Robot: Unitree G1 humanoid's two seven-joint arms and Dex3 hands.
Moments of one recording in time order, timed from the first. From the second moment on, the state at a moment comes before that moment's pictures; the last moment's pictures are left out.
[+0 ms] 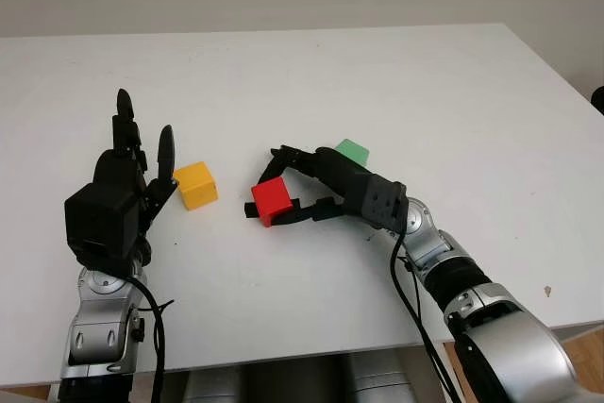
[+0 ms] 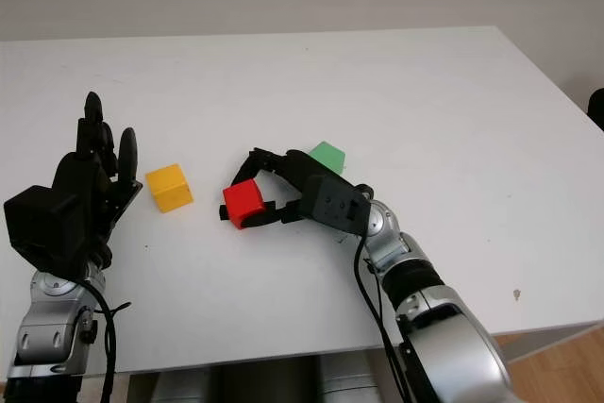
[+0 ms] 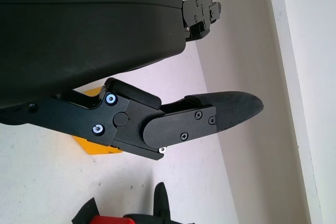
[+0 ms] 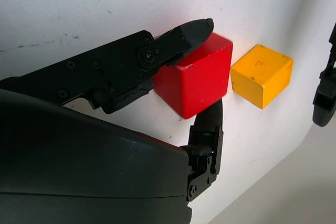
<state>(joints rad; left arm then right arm) -0.15 0.19 0.19 -0.10 0.05 0.13 0.06 -0.73 -0.19 0.24 0.97 -0.31 -0.55 0.31</state>
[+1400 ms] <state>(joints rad) -0.15 0.19 0.18 -0.10 0.05 0.12 0.06 -0.94 -0.41 0.04 0.69 0.01 -0.54 0.51</state>
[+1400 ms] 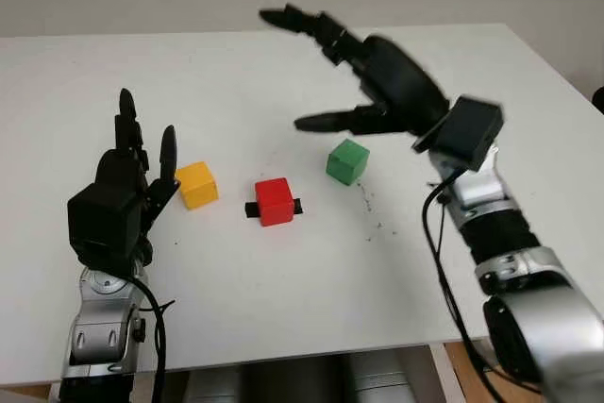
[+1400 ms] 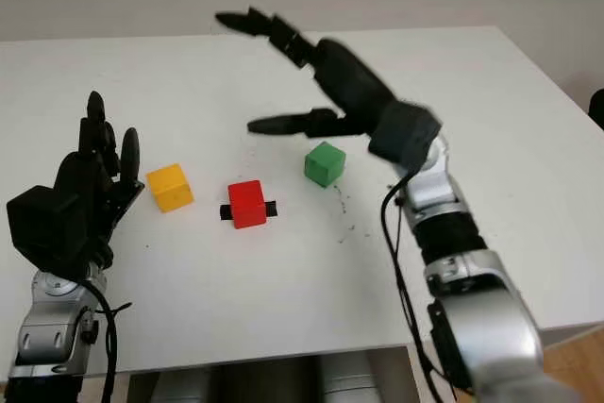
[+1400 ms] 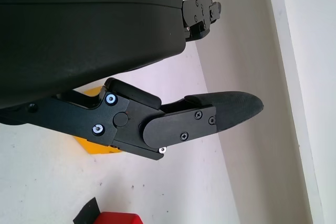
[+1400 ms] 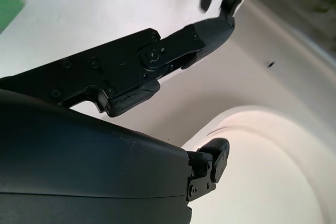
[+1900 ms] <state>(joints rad) -0.15 0.30 0.12 -0.08 0.42 0.13 0.23 -1.08 -0.59 0.09 0.89 -0.20 -0.62 0.52</state>
